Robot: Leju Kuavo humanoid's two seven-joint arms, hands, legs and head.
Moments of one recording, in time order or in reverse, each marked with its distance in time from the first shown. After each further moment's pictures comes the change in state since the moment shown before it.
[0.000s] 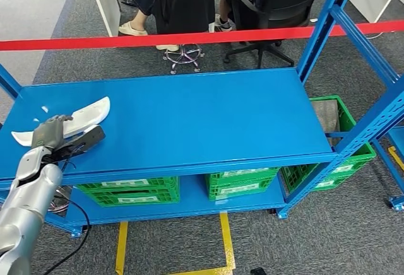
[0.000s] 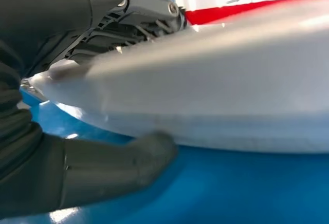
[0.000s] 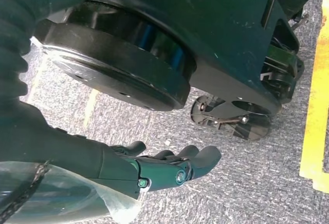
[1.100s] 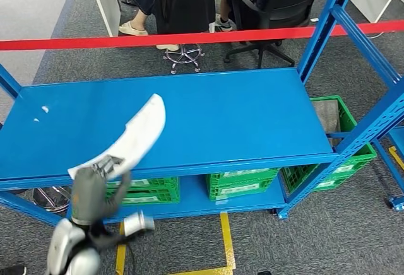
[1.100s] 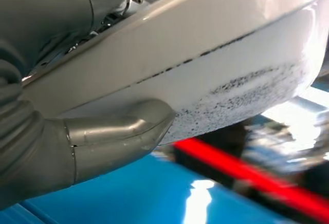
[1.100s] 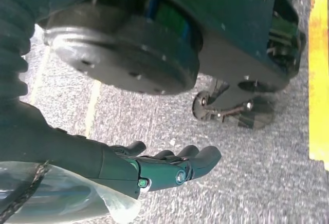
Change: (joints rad) left arm 0.731 -0.198 -0.356 -1.022 0.182 0.272 -0.358; right arm 0.021 -0.003 0.004 0.011 -0.127 -0.056 -0.040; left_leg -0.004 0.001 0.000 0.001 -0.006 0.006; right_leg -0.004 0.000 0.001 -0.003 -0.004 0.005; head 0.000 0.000
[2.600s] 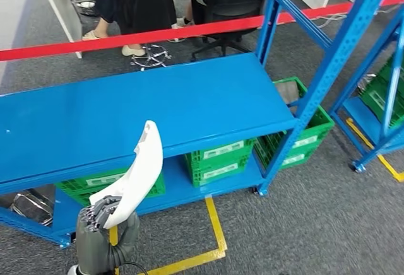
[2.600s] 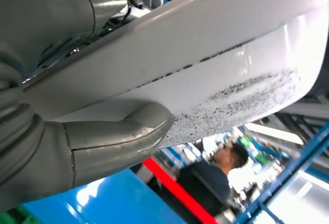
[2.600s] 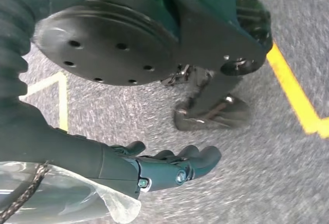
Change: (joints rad) left arm 0.213 -0.131 -0.080 -0.036 0.249 0.168 -0.375; right arm 0.022 -0.038 -0.077 0.025 -0.181 0.094 -0.179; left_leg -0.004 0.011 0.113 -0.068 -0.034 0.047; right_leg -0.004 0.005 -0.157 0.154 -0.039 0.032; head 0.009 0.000
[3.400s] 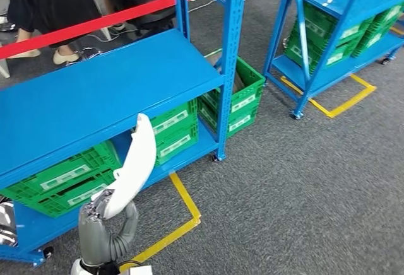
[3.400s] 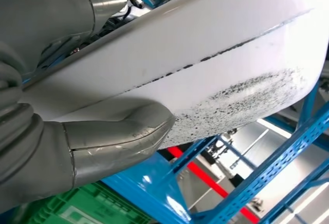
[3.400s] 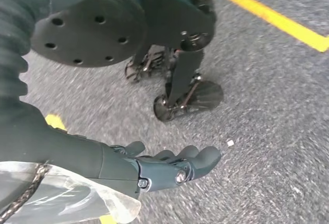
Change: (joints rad) left arm -0.044 -0.035 0.051 0.071 0.064 0.001 0.000; right arm -0.010 -0.004 -0.039 0.002 -0.098 0.000 -0.062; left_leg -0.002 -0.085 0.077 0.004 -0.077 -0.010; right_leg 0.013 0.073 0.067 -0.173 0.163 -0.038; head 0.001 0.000
